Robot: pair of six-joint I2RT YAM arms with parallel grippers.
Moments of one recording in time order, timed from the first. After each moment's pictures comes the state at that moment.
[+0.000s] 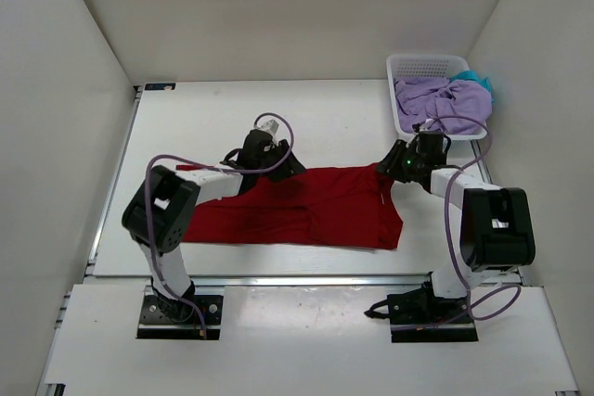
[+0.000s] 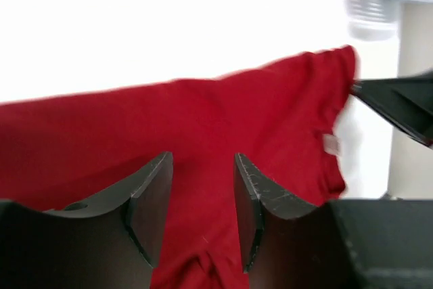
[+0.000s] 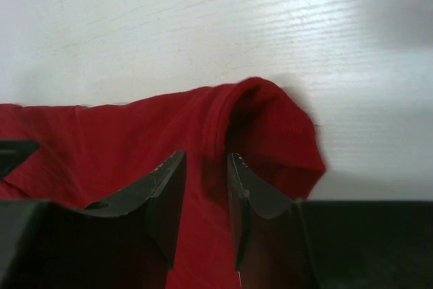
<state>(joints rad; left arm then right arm) -0.55 1.77 0.95 0.22 0.20 -0.77 0.02 1.57 0.77 0.05 -0.38 0.49</state>
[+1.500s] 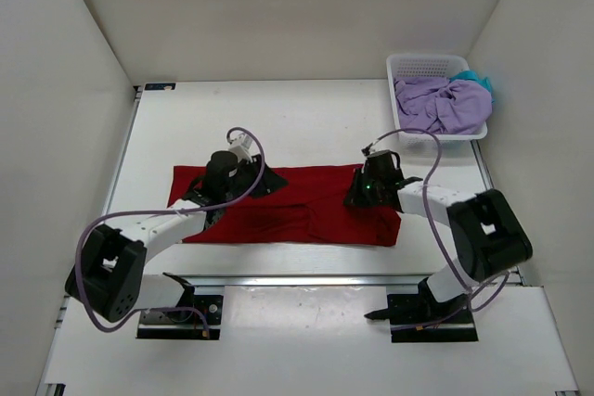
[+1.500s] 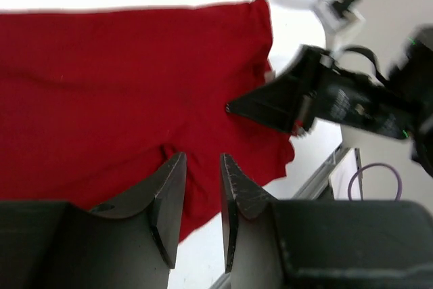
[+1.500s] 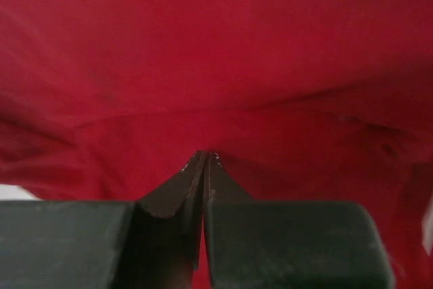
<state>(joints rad) -0.50 1.32 0.62 0.31 0.31 -0.75 0.40 1.50 0.69 -0.03 -0.22 0.52</state>
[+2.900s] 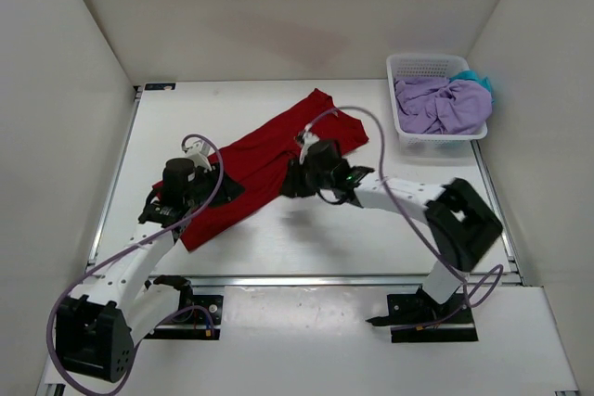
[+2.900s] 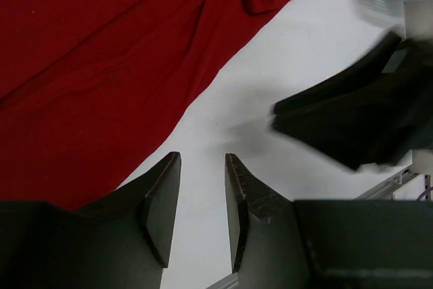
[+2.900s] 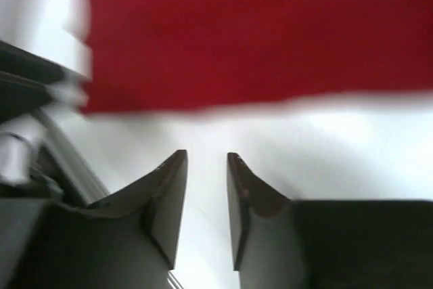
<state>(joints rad) -0.22 0.94 0.56 -0.17 0.32 -0.54 0.74 1.60 1.06 0.05 -0.24 0.53</state>
